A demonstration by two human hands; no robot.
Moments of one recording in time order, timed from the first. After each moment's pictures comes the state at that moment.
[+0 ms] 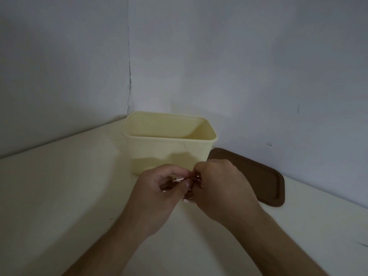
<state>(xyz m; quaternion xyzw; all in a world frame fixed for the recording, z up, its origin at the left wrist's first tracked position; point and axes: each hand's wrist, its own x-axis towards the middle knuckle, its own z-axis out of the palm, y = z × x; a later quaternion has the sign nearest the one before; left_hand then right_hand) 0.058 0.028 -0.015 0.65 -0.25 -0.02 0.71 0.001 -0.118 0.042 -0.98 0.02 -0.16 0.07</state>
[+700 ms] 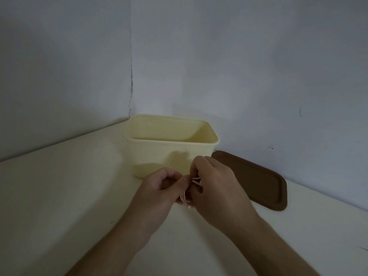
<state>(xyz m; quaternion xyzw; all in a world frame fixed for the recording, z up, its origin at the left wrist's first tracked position) 0.059 0.029 -0.011 0.63 -0.17 -0.11 0.75 0.010 -0.118 0.022 -0.95 -0.07 -0.27 0.17</state>
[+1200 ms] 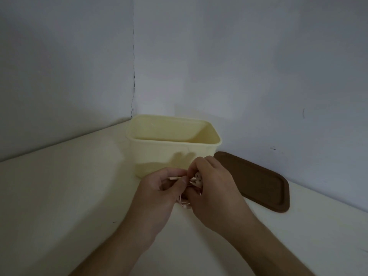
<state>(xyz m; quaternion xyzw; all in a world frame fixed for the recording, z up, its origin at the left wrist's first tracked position) 0.060 0.028 -0.017 0.62 -0.15 -0.07 0.77 0.013 -0.113 0.018 -0.94 -0.04 -0.23 0.25</state>
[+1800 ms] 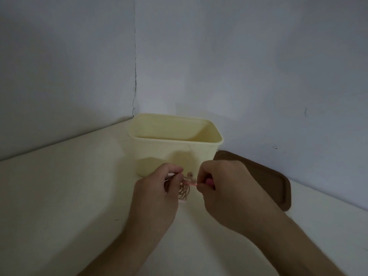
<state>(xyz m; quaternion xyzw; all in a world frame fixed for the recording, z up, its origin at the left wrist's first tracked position) 0.058 0.028 -0.020 0.79 -0.17 0.18 0.56 -0.011 -0.115 0.062 -0.98 0.01 -0.13 0.17</state>
